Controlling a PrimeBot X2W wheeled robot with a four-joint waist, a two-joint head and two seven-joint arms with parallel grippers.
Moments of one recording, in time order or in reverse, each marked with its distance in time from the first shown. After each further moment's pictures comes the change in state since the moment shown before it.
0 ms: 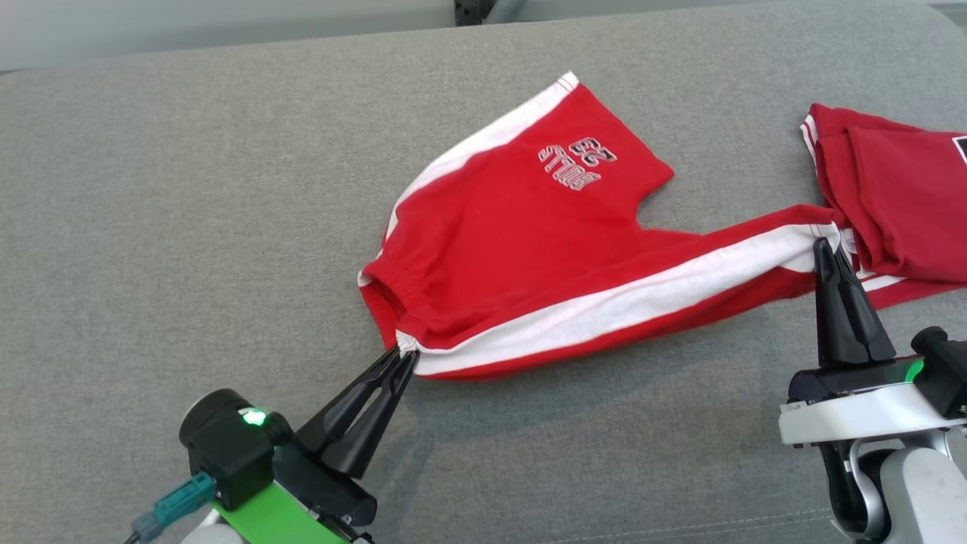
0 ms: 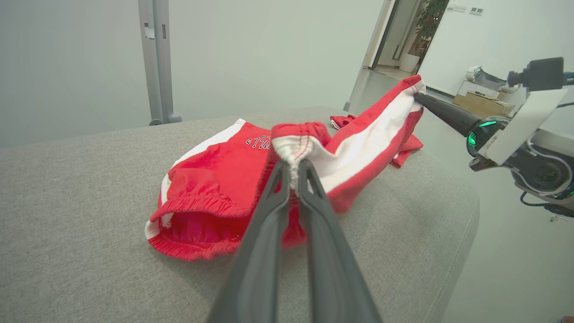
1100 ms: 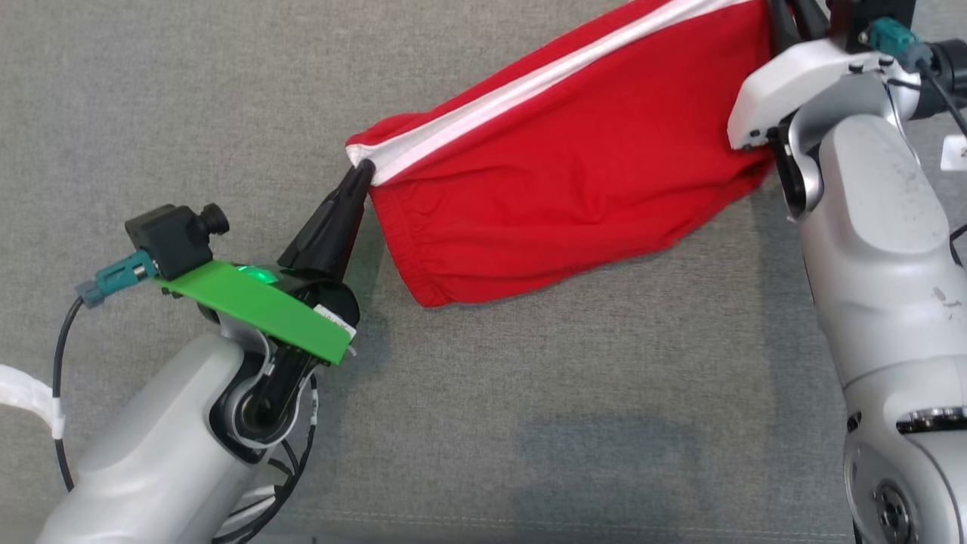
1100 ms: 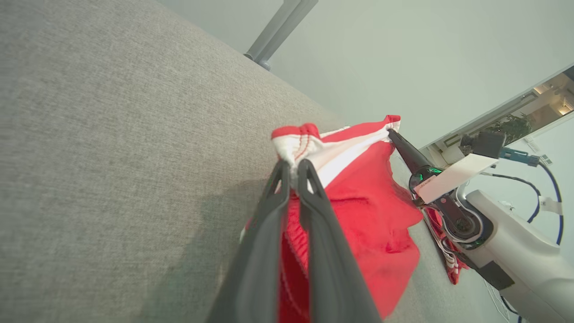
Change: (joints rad) left arm -0.434 -0.086 -0.102 0.328 -0.699 0.000 0.000; right arm -0.914 0.065 -0.061 0.868 -0.358 0.000 0.059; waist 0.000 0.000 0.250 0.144
